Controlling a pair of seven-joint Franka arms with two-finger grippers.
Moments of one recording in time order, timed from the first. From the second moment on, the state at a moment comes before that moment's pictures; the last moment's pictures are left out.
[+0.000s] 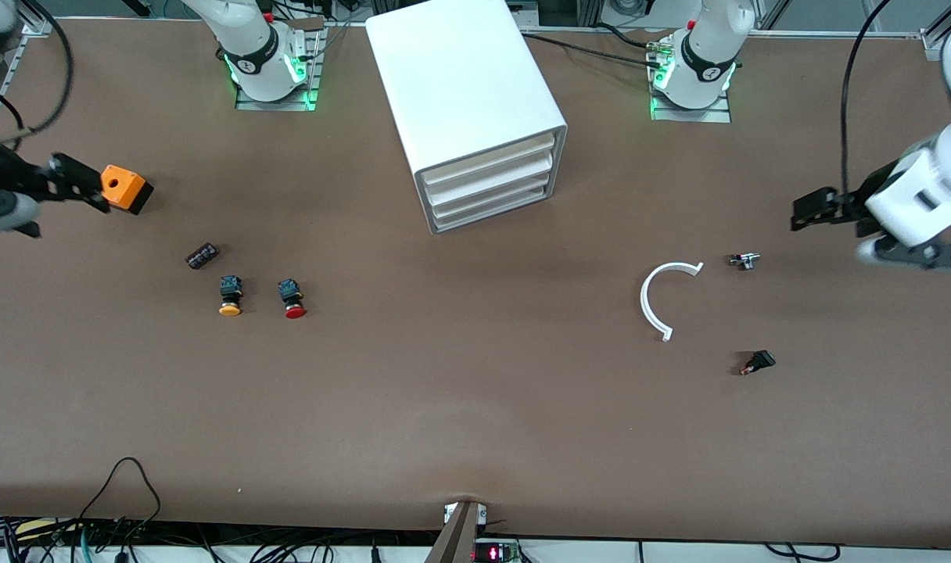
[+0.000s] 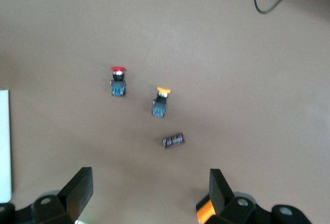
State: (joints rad) left arm -0.01 0.07 0.00 -1.62 -0.02 1.62 0.07; right arm -0.02 0.11 -0.02 -1.46 0.00 1.54 -0.42
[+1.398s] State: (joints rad) left arm -0.07 0.00 0.05 -1.70 0.01 1.68 0.11; right arm -0.04 0.10 -0.05 -1.49 0.00 1.63 -0.42
